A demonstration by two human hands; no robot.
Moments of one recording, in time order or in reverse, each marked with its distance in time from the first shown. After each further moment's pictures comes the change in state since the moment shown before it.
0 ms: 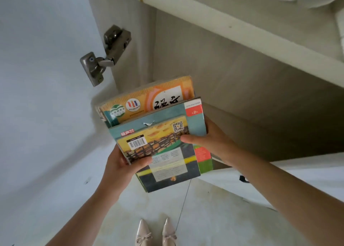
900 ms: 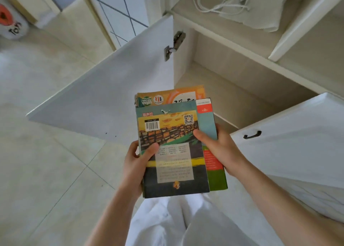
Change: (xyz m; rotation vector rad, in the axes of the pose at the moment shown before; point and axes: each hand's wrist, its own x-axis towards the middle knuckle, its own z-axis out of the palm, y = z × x) left_hand -0.287 0.139 0.000 -0.190 0.439 -0.444; right_hand -0.259 -0.101 0.059 0.142 -0.083 0.161
